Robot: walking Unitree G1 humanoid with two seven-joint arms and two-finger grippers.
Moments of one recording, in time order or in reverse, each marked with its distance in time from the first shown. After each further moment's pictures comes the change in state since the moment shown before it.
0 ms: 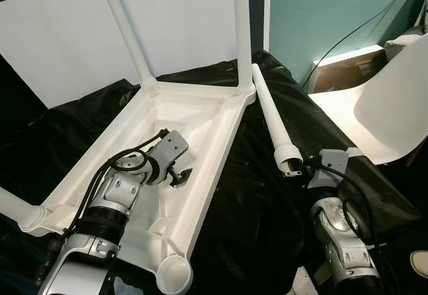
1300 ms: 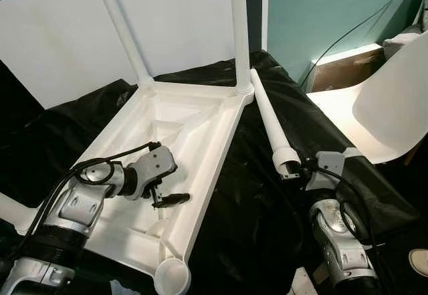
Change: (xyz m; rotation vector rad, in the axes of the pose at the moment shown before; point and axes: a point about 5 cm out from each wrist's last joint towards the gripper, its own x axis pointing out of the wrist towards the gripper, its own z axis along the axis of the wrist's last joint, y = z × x) left arm -0.050 -0.019 -0.004 0.195 -0.124 -0.386; right arm -0.001 0.002 -0.005 -0.013 0.023 0.006
